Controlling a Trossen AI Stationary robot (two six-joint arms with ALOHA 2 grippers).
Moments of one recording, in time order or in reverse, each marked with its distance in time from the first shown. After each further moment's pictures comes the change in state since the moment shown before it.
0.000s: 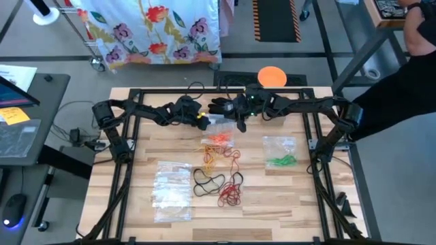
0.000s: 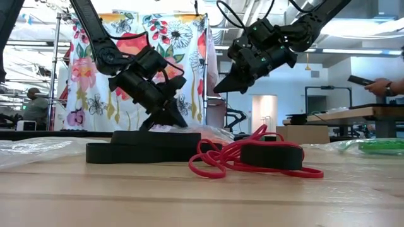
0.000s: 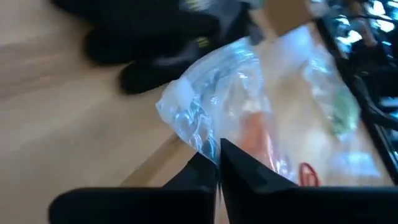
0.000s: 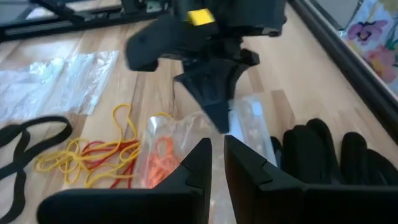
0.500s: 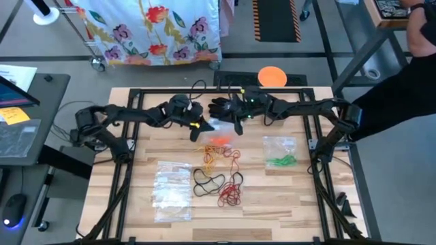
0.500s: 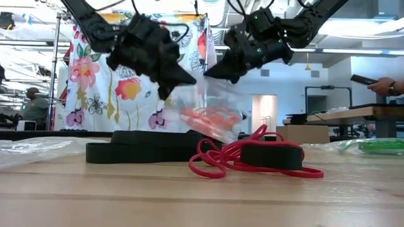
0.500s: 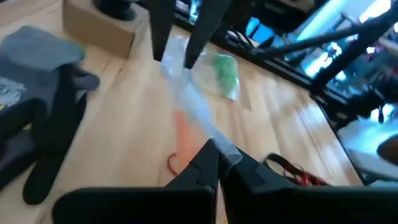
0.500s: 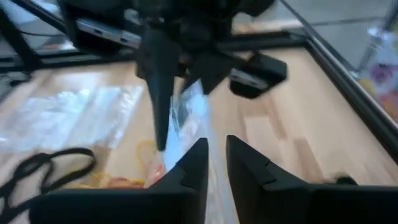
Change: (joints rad) left arm -0.088 -0.224 0.000 -0.020 0.232 0.417; right arm 0.070 0.000 0.017 0.138 -0.026 0.037
